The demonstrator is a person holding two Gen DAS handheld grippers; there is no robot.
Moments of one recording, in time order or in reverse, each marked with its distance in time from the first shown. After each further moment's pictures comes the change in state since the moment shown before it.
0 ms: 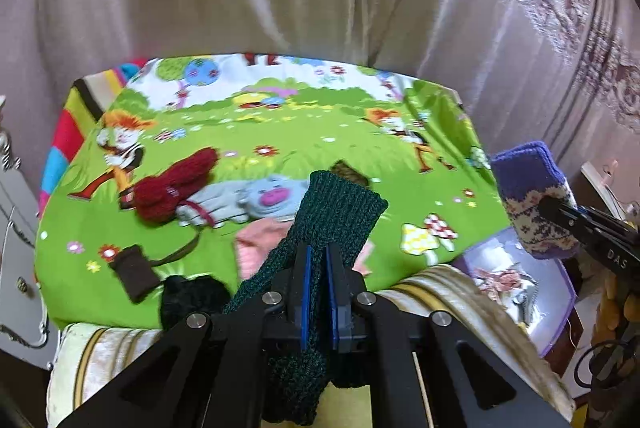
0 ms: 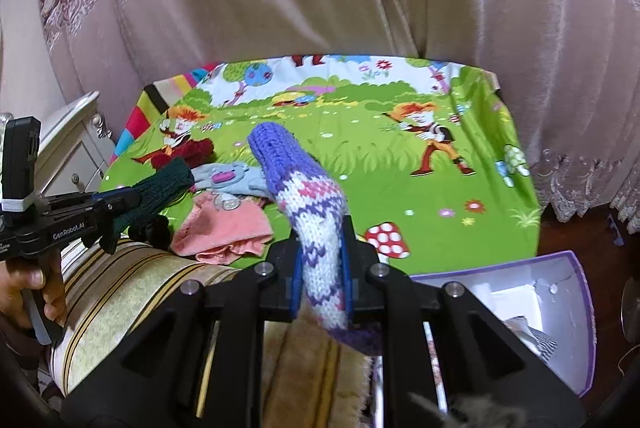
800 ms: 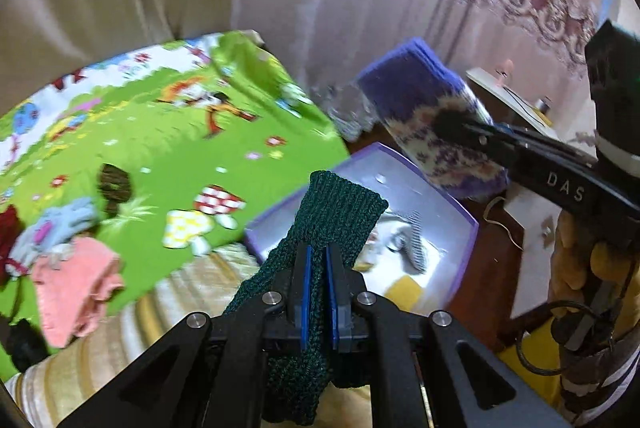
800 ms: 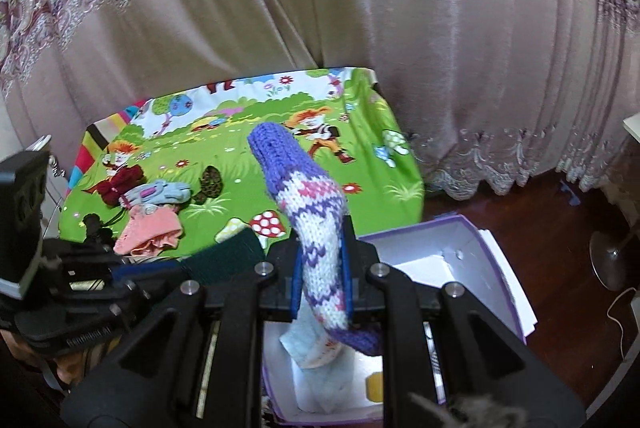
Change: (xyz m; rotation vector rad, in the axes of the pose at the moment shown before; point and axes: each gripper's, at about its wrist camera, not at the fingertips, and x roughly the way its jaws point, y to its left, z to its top) left arm 0.035 -0.217 -0.023 0.318 0.165 -0.359; right arm -0.083 -0.106 -0.032 0.150 -0.057 -0.196
